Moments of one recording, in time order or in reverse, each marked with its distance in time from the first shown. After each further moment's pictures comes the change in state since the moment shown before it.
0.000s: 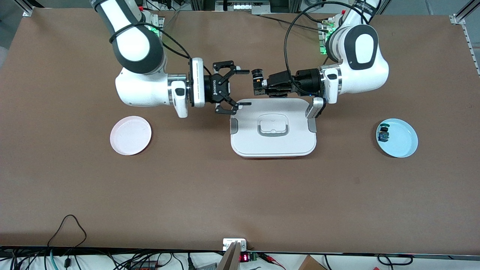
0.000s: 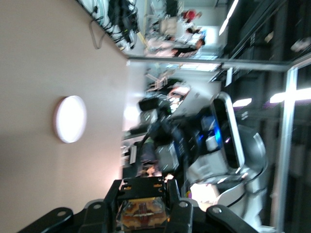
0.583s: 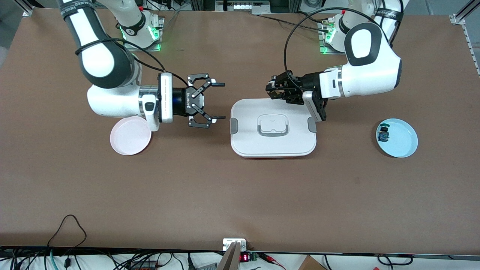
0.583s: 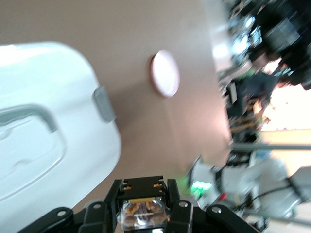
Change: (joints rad) left arm 0.030 0.002 0.004 0.025 0.642 -0.054 -0.005; right arm -0.126 -0.018 -0.015 -0.034 -0.013 -0.160 0.070
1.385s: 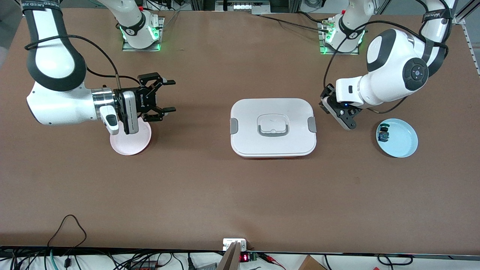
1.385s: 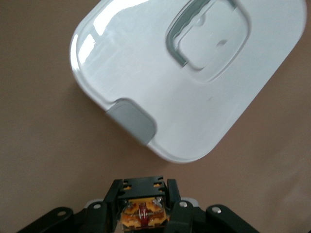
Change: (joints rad) left arm 0.131 0.004 0.006 0.032 0.852 -0.105 0.085; right arm -0.071 -0.048 -0.175 -0.016 -0.636 -0.309 0.697
